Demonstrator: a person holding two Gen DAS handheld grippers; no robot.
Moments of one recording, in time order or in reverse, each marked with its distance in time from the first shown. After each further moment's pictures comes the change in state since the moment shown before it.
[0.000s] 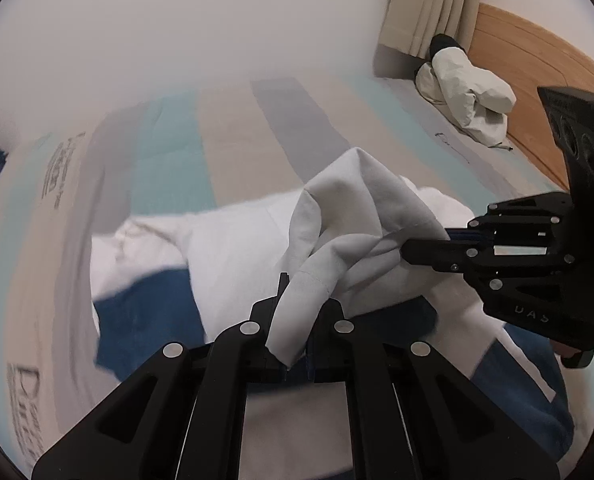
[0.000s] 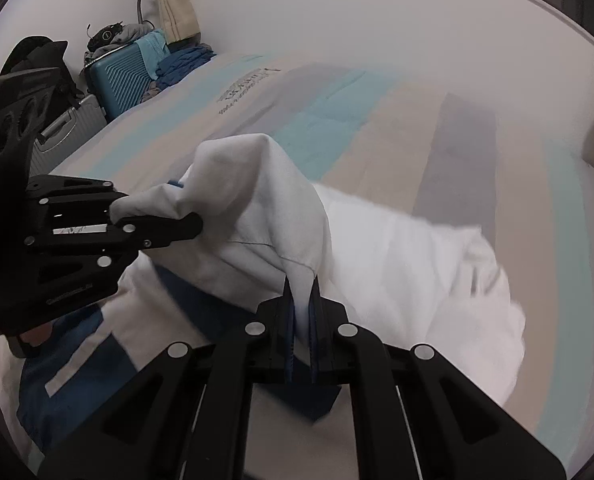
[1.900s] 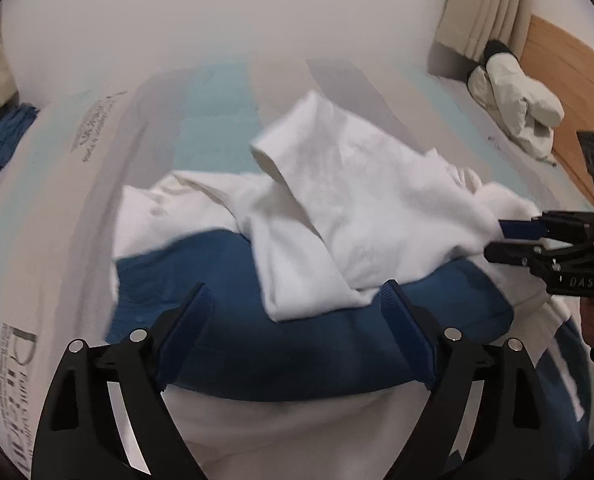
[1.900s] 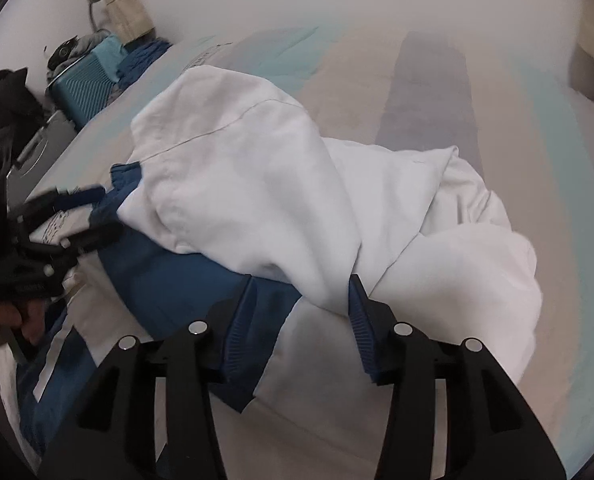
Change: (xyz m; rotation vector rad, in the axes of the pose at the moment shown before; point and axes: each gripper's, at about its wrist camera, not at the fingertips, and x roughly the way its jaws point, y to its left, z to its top) left arm 0.031 0.053 -0.016 -0.119 0.018 0.110; right arm 0.024 -0.061 -0.016 0.135 0.086 0.015
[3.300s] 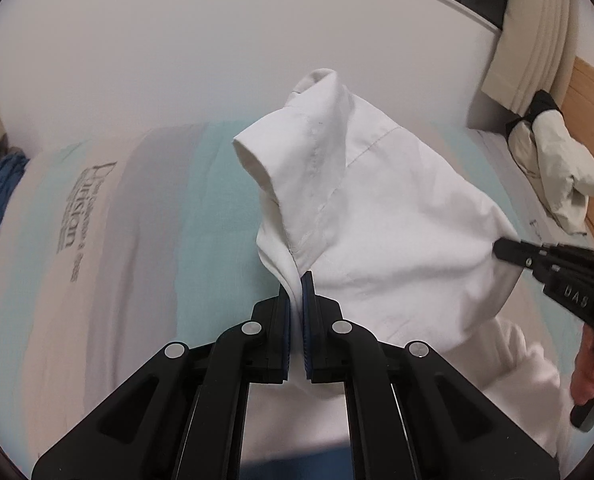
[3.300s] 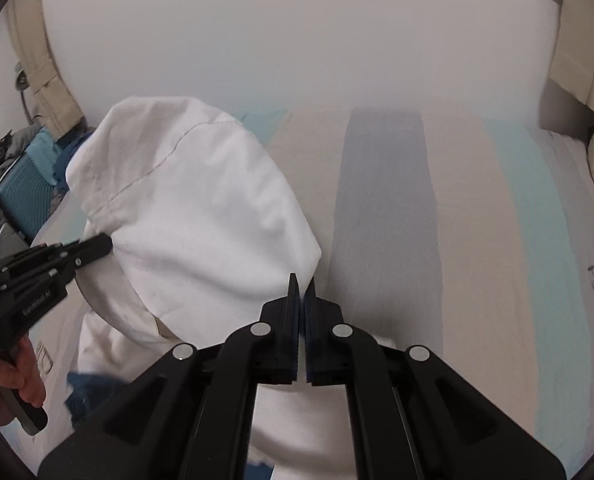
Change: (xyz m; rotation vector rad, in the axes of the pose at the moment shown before) left arm 0.064 0.027 0.199 -0.023 -0.043 0.057; right arm 0.012 -0.050 0.149 0.159 -0.166 -0.155
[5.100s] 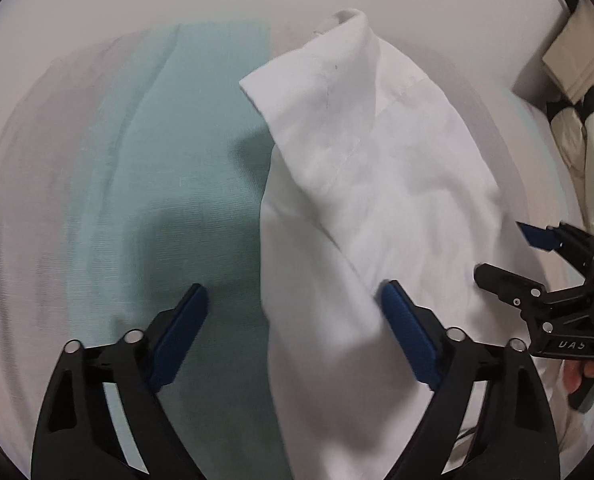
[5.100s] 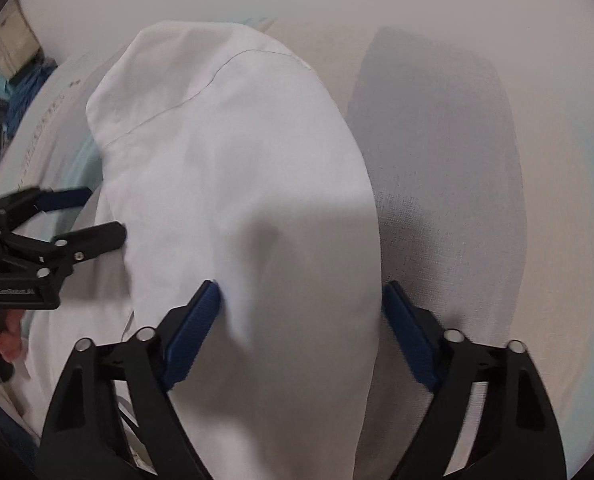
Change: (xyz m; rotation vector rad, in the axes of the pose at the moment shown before) left arm 0.267 0.037 0.068 -0.049 0.265 -0.127; right arm 0.261 -0.044 0.090 -0.098 0.229 -0.048
